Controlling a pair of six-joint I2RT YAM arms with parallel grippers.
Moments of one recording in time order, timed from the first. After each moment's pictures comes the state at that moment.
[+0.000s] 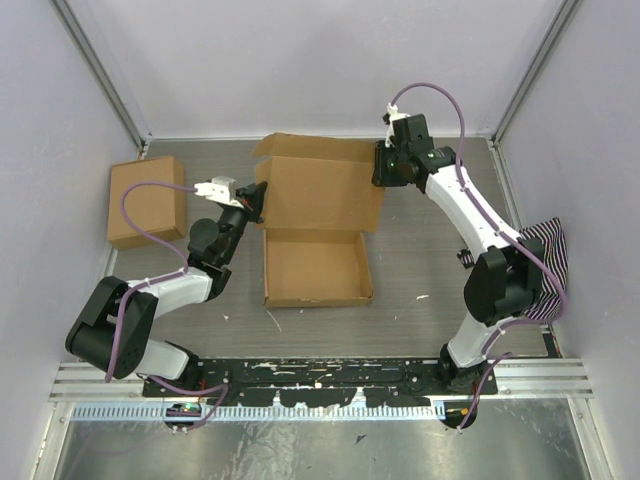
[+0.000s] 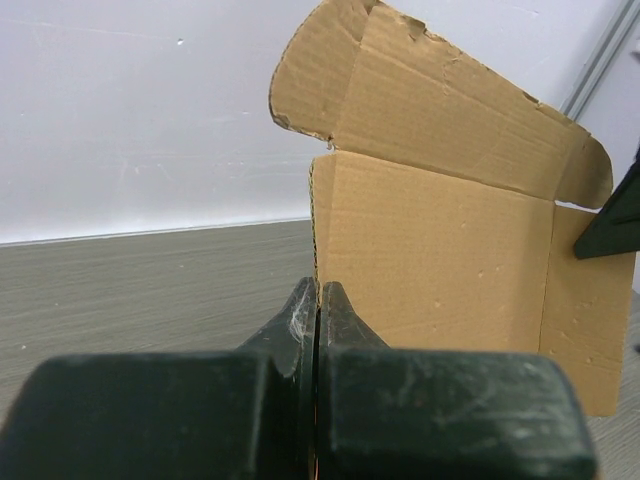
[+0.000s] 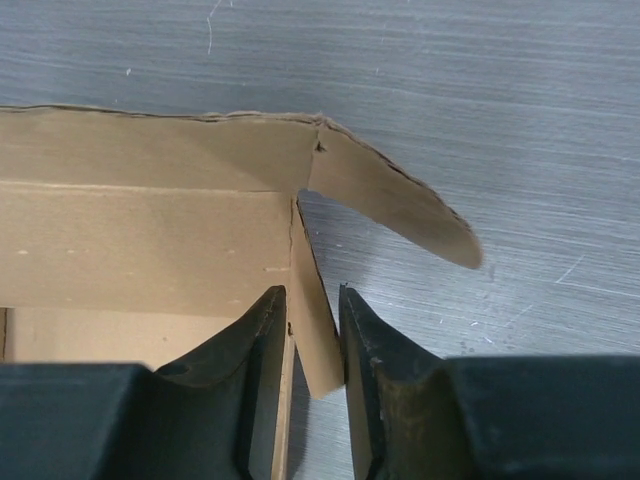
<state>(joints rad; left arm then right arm) -0.45 1.41 0.52 1.17 -0.07 -0.21 0.31 1.69 1.60 -0.65 -0.04 0.22</state>
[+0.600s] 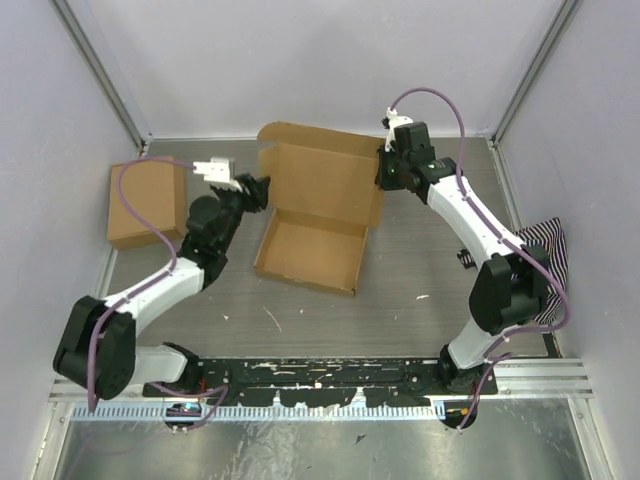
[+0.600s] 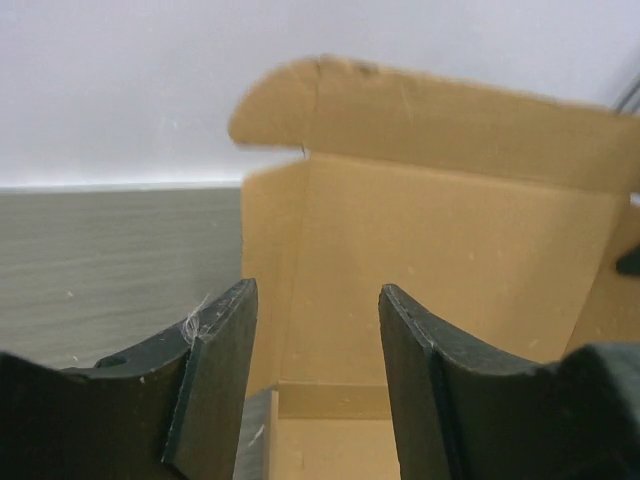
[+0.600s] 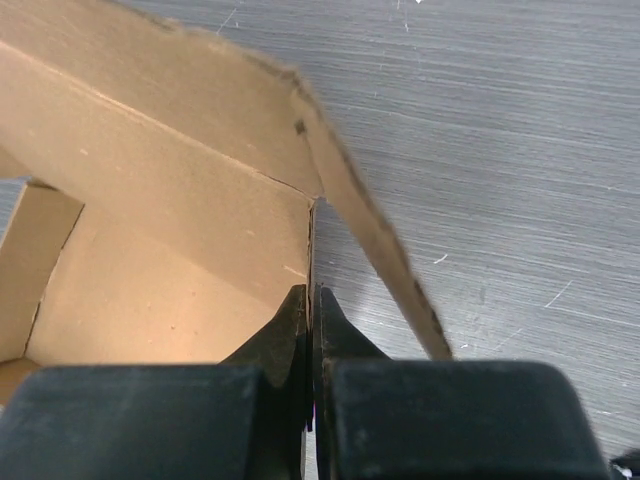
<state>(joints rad) -0.45 1.33 0.63 0.82 -0.13 -0.23 0.31 1.67 1.51 -0.54 -0.04 0.18</state>
